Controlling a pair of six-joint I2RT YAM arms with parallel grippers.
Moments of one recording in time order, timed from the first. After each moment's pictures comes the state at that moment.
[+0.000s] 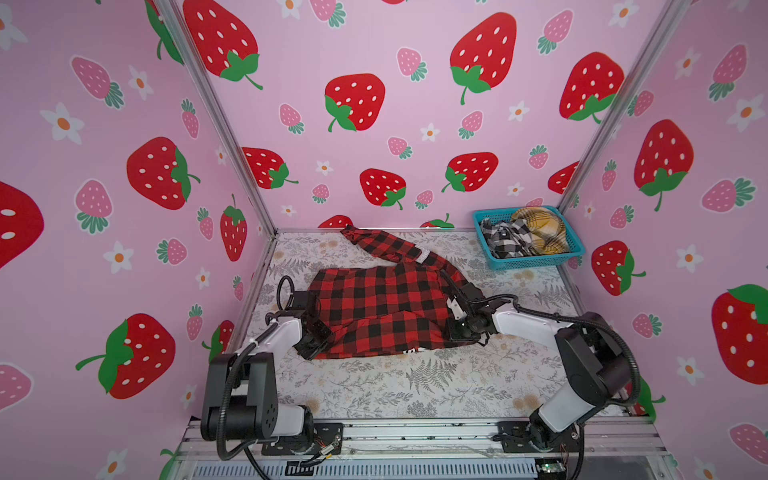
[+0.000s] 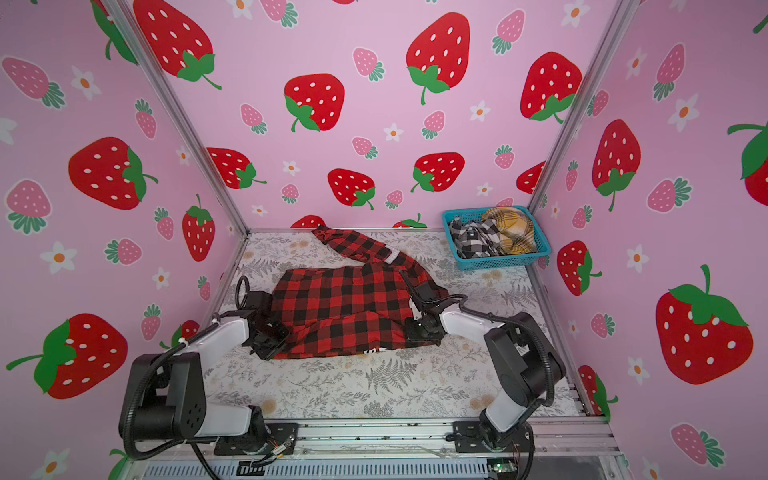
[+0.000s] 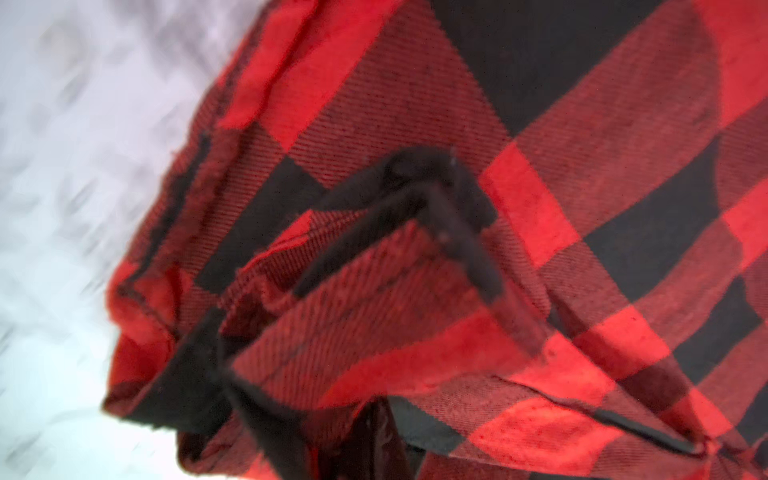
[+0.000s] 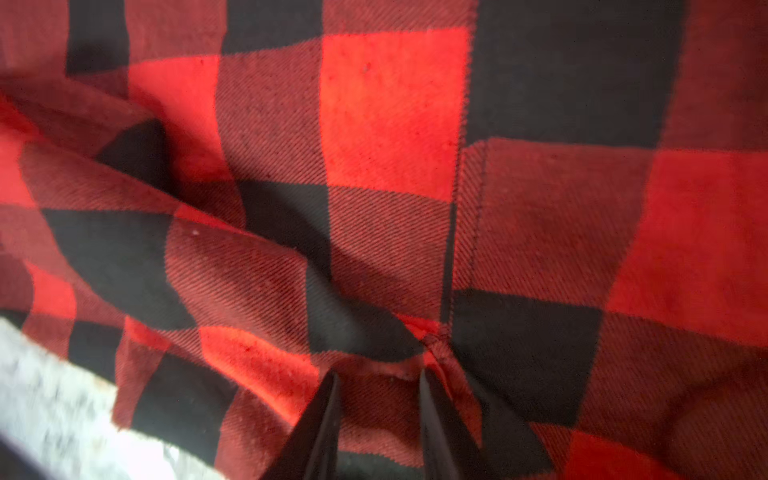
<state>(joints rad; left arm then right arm) 0.03 1.36 0.66 -0.66 0.11 -0.79 0.67 1.61 0.85 -0.45 -0.23 0.44</state>
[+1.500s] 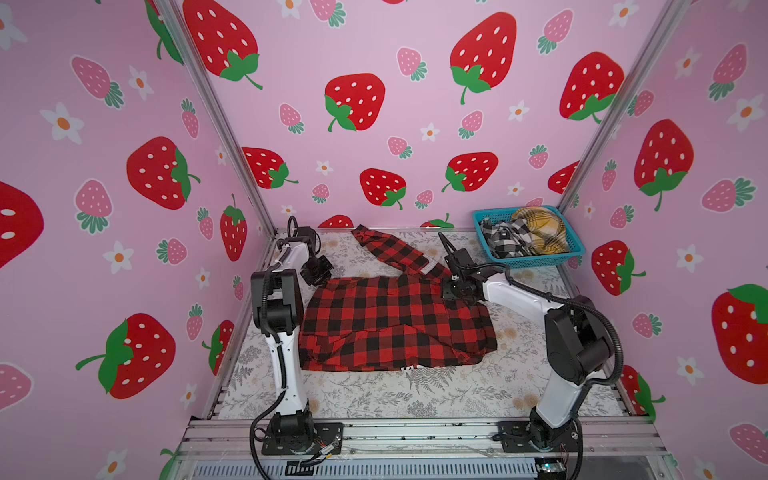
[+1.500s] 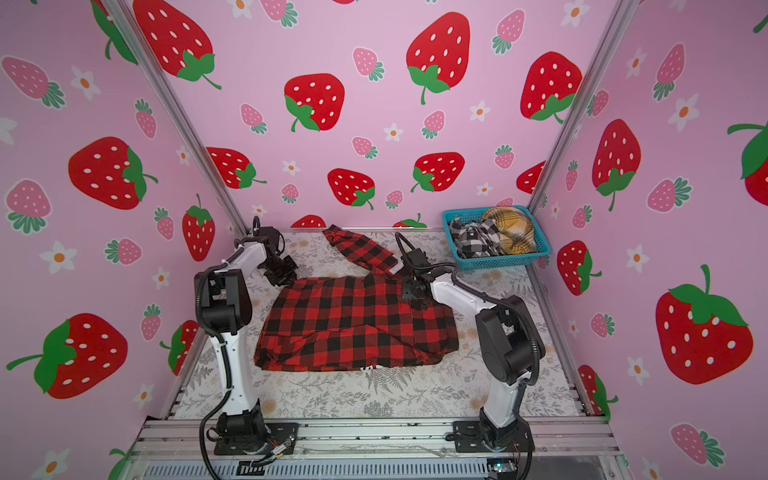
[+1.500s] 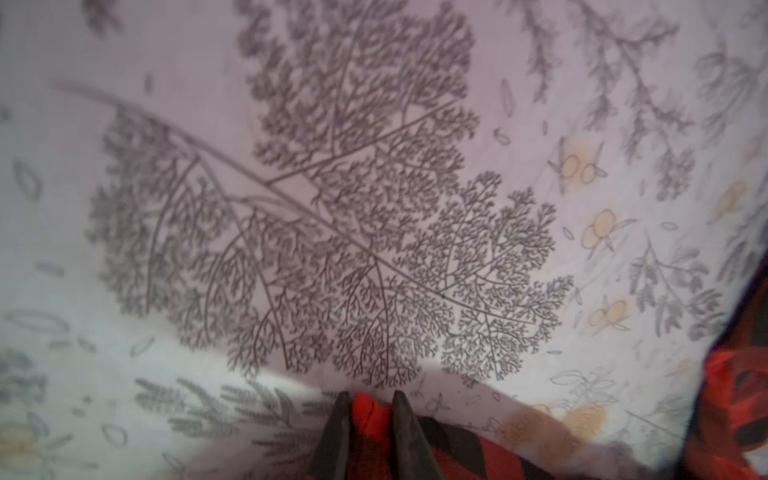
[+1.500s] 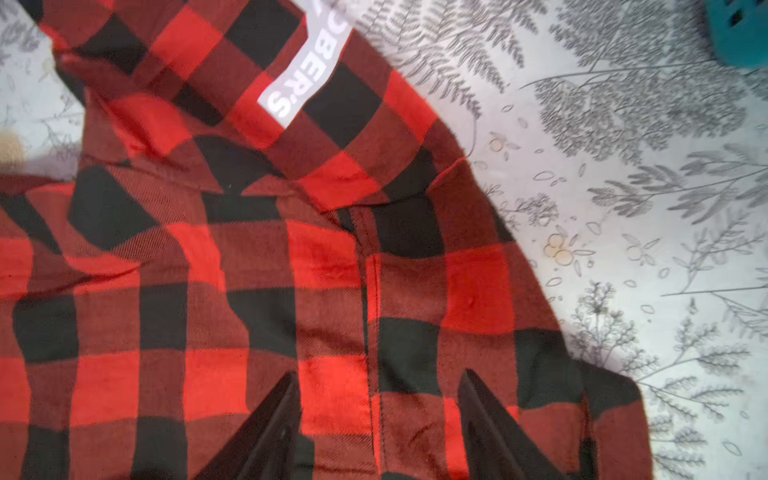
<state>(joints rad) 0.09 2.28 1.85 -0.91 0.21 -0.59 0.61 1.82 1.32 -0.53 0.17 0.49</state>
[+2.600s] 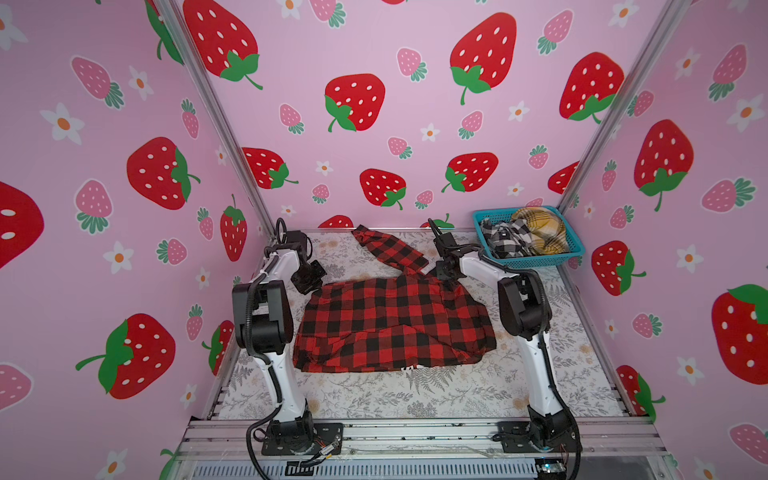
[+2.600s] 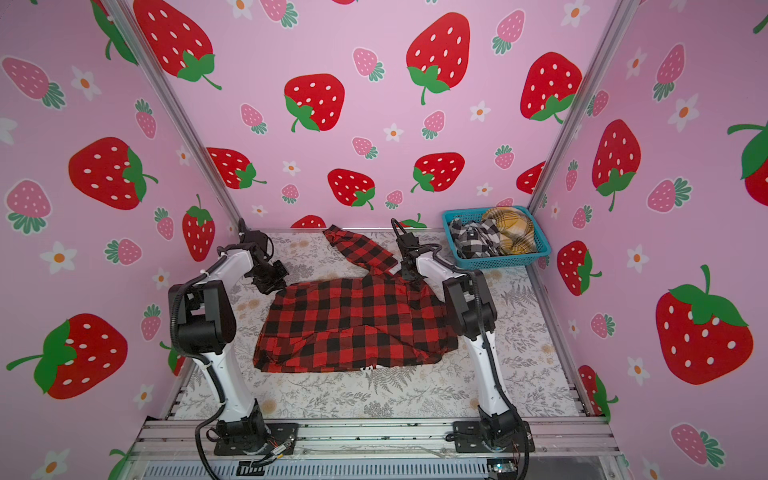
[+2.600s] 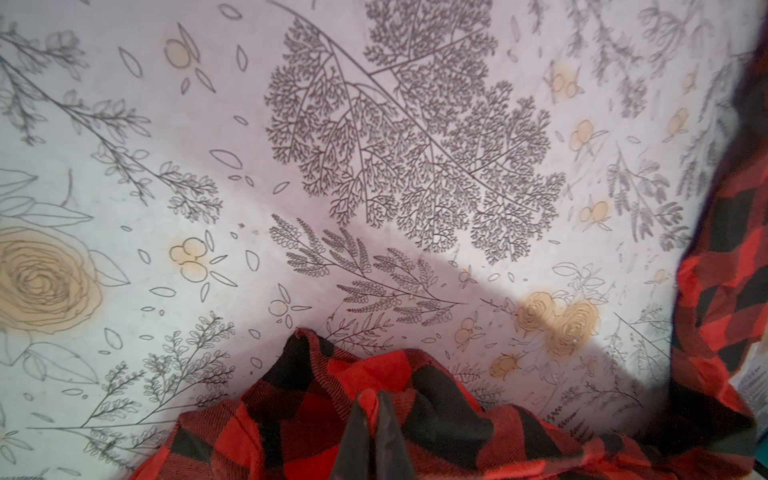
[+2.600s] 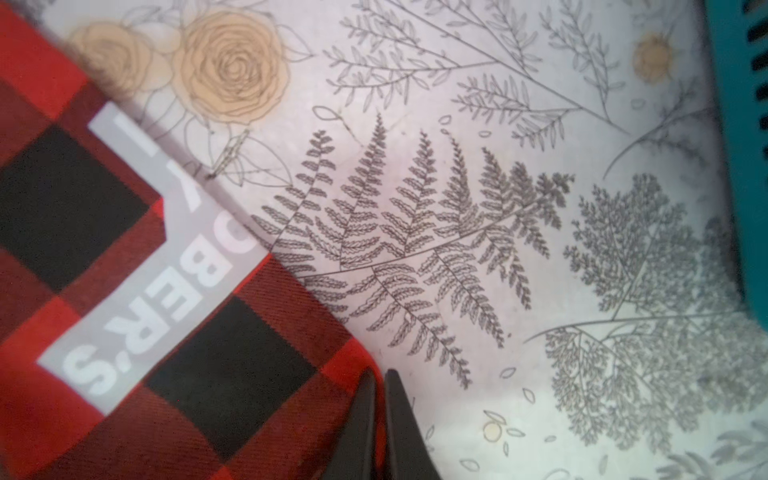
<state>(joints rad) 0.13 2.03 1.58 -0.86 0.18 -0.54 0.52 2.34 1.84 -0.60 0.30 0.29</state>
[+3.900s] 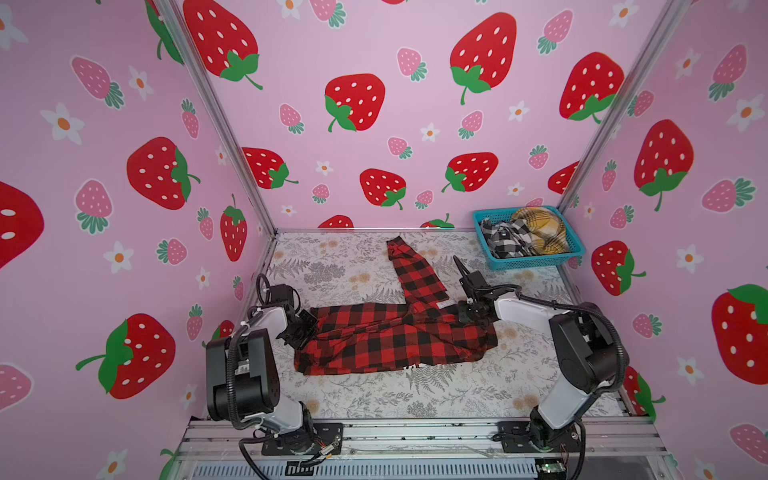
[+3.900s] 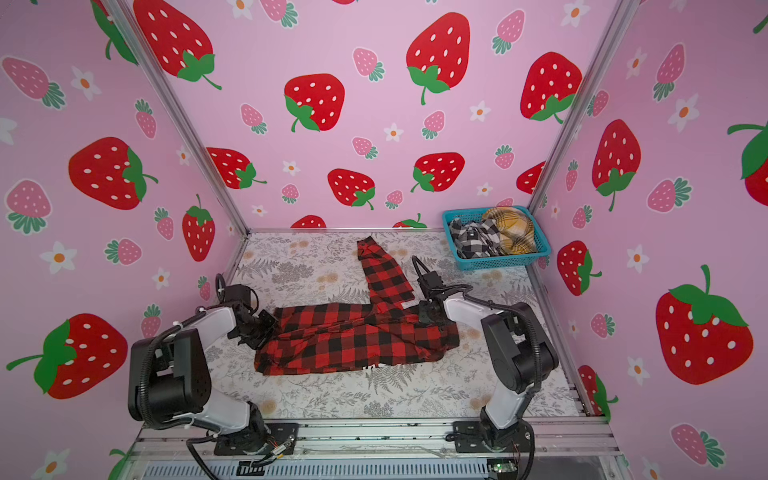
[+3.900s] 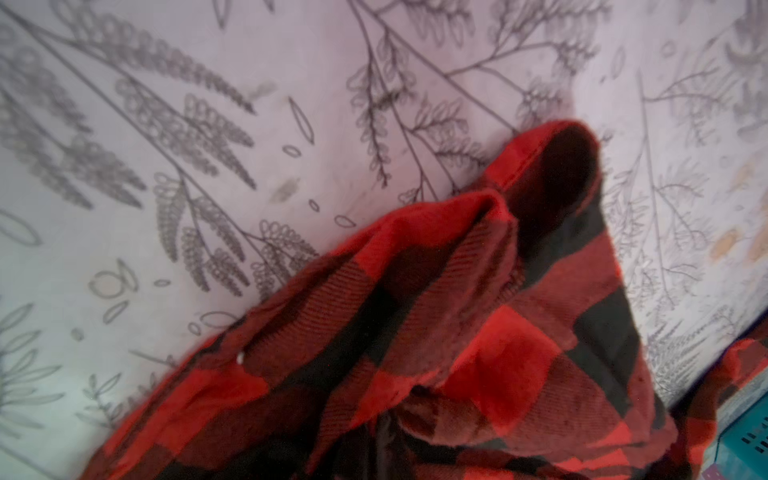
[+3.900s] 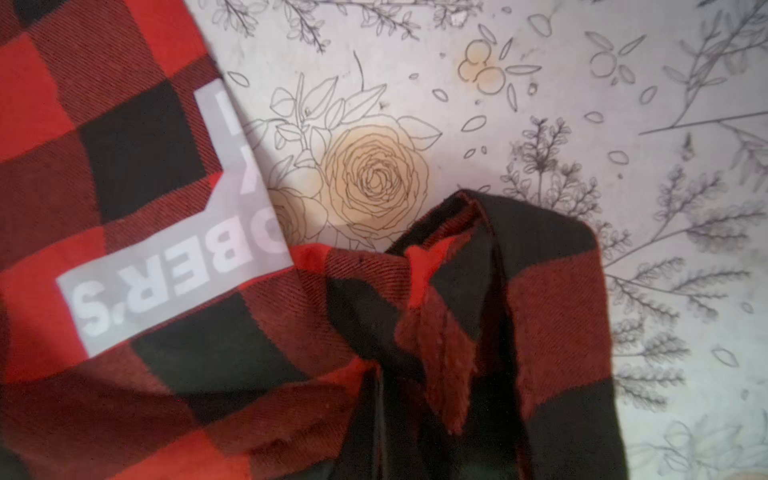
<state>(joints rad) 0.25 1.54 0.79 -0.57 0.27 -0.71 0.54 1.71 0.97 -0.43 0.12 0.46</state>
